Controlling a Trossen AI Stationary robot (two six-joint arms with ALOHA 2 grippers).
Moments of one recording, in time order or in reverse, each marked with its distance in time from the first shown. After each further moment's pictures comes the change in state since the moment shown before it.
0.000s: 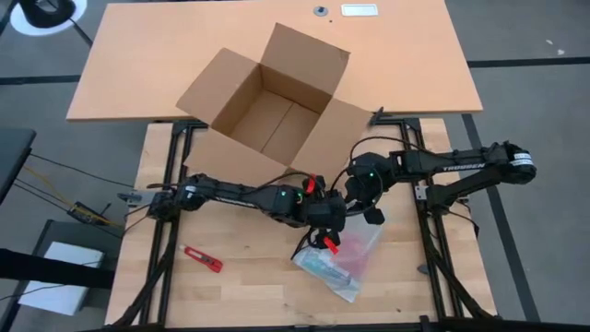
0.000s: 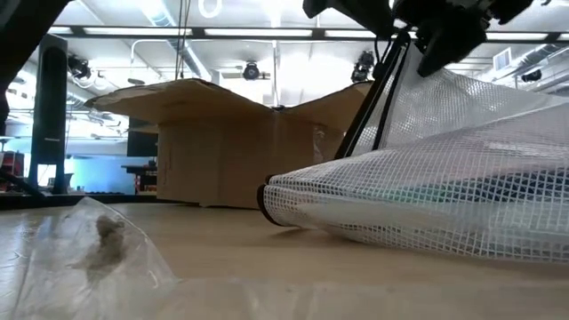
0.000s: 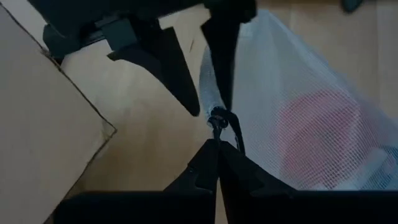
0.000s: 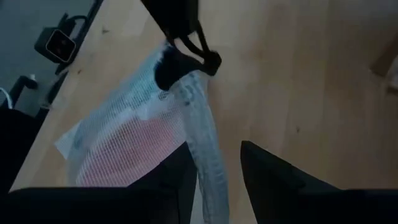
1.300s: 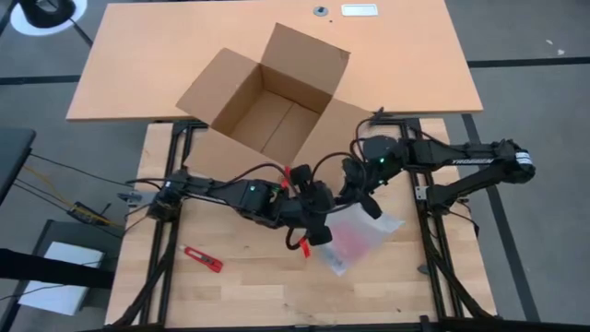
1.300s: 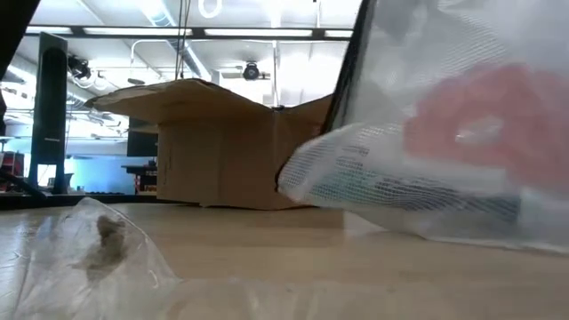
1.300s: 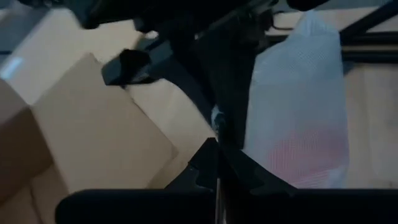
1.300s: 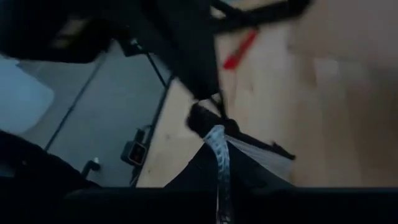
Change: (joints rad) left arm -0.063 -0.159 -0.004 0.022 -0.175 0.033; right arm 0.011 0.019 0.227 0.066 -0.098 0.320
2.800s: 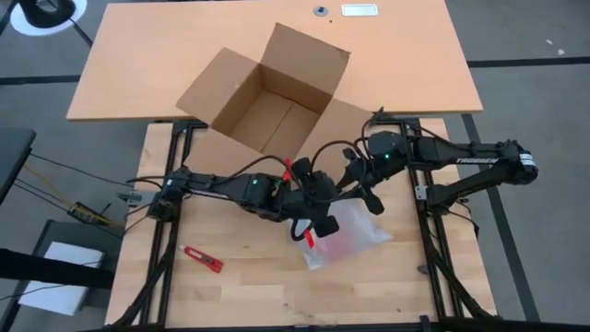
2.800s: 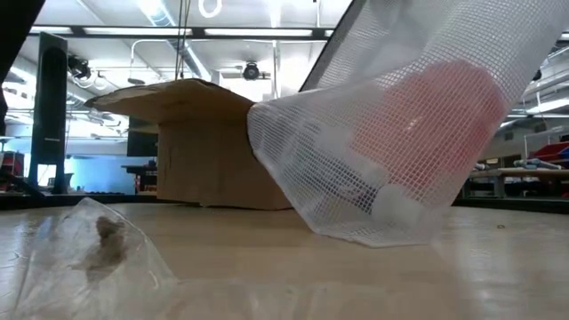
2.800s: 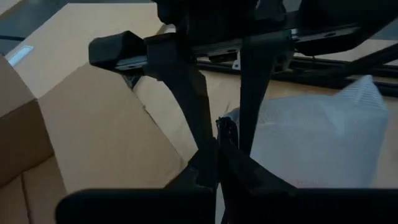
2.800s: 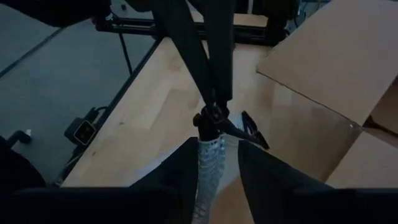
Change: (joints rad) left arm 0.035 0.001 0.008 0.055 -0.022 -0.053; right arm -0.020 -0.039 -0.004 -0.005 0.071 -0.331
